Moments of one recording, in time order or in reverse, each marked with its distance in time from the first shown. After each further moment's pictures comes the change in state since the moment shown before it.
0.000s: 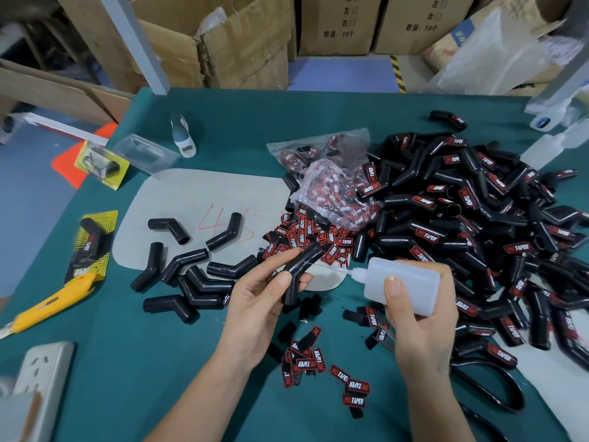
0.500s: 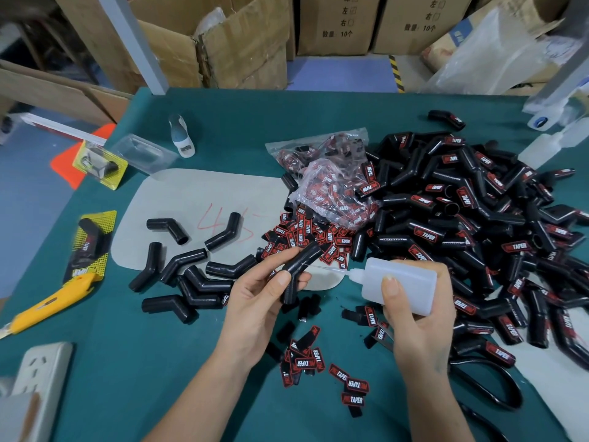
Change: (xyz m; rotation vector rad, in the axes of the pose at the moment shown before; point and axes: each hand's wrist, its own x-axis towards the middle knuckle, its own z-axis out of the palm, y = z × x) left_hand 0.000 0.001 0.000 0.013 0.003 -0.005; right_hand 0.000 -0.003 0.000 -0.001 -0.008 -0.006
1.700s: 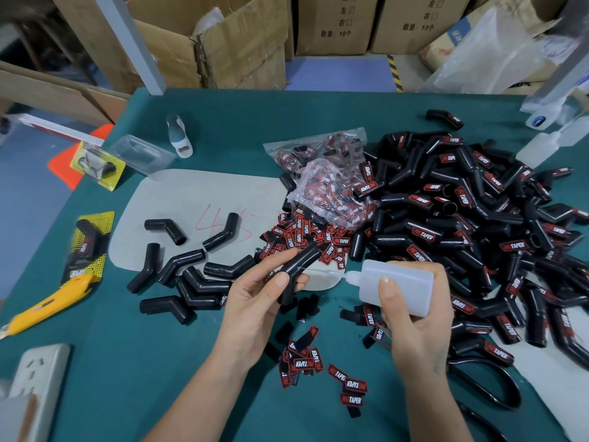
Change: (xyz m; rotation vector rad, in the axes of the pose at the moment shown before) left_hand 0.000 -0.001 0.000 -0.019 -0.009 0.016; right_hand -0.001 -0.005 -0.001 -0.007 -0.025 -0.017
